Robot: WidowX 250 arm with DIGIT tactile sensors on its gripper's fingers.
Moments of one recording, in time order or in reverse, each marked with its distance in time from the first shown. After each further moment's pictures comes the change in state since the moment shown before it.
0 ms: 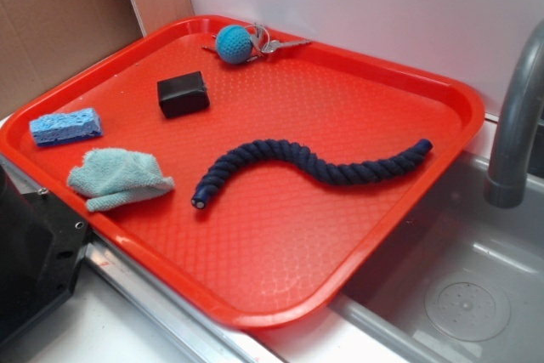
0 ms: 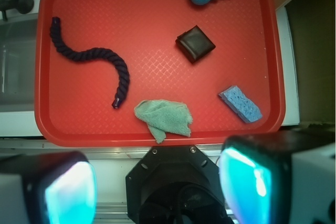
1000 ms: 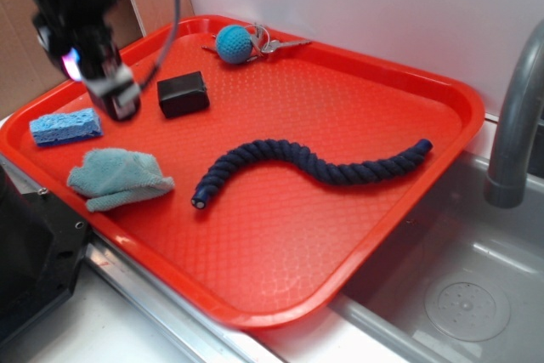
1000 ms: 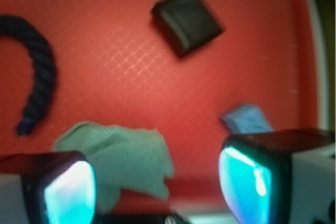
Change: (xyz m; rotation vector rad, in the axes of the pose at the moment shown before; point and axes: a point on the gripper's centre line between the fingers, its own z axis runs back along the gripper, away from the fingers) arm 0.017 0.033 -0.156 0.136 0.055 -0.111
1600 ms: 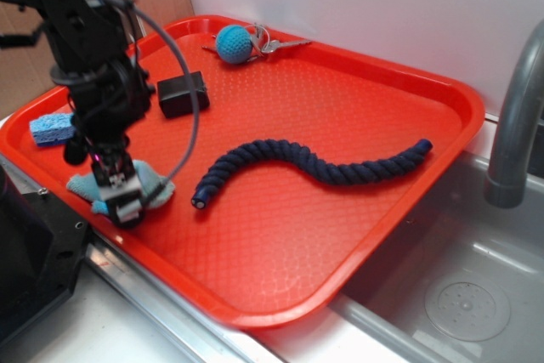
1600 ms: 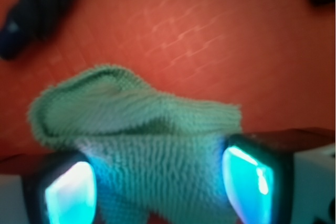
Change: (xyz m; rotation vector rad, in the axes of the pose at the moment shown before) arm -0.018 -0.035 -0.055 -0.103 0.055 -0.232
